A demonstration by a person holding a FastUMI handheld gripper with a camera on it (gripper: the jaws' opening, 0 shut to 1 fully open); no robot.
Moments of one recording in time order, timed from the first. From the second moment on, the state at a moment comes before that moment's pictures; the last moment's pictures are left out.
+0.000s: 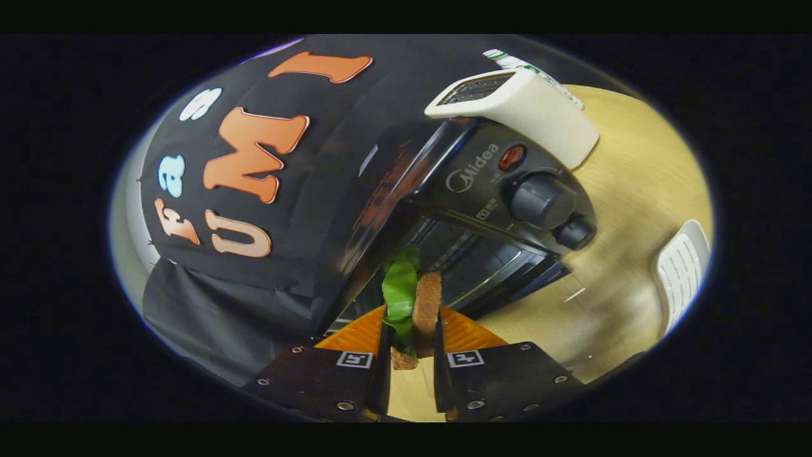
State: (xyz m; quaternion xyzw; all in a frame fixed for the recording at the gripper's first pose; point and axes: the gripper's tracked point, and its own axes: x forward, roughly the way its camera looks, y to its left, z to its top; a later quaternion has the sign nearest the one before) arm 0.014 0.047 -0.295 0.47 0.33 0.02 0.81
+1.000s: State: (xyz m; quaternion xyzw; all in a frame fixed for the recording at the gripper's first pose) arm 0.049 0.026 -0.328 0.26 0.33 -0.08 0.90
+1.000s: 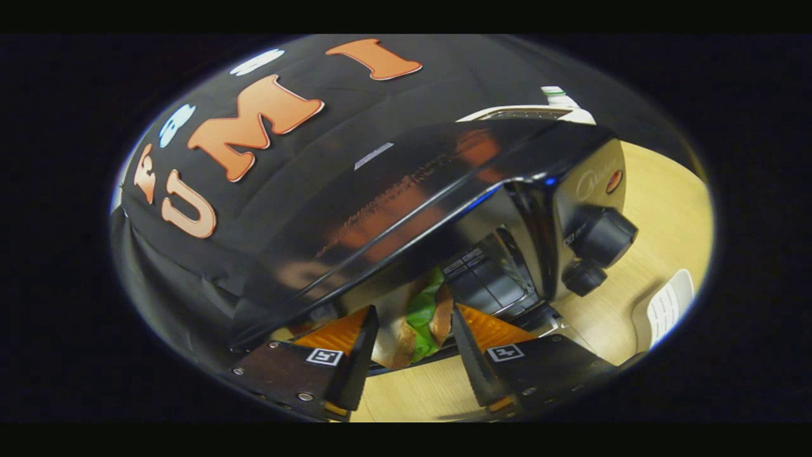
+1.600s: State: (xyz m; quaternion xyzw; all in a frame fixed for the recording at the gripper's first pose) arm -0.082 0.044 -0.311 0.10 0.41 0.04 0.91
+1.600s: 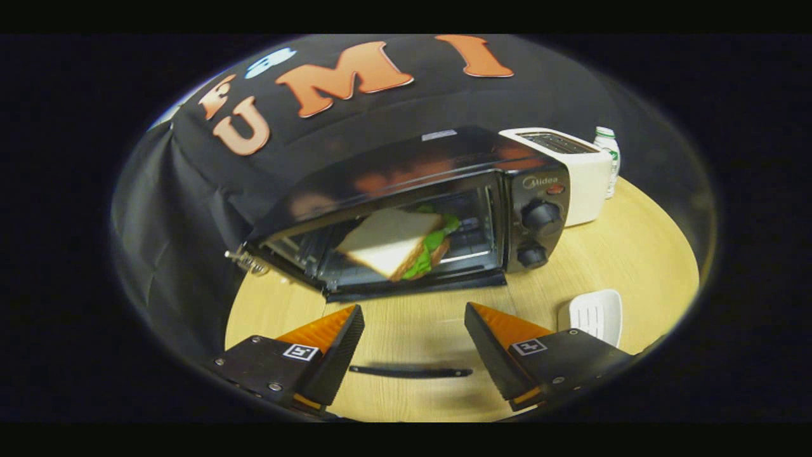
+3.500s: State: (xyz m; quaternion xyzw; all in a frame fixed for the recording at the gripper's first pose) arm -0.055 0.062 -0.269 -0.03 0.42 0.09 0.90
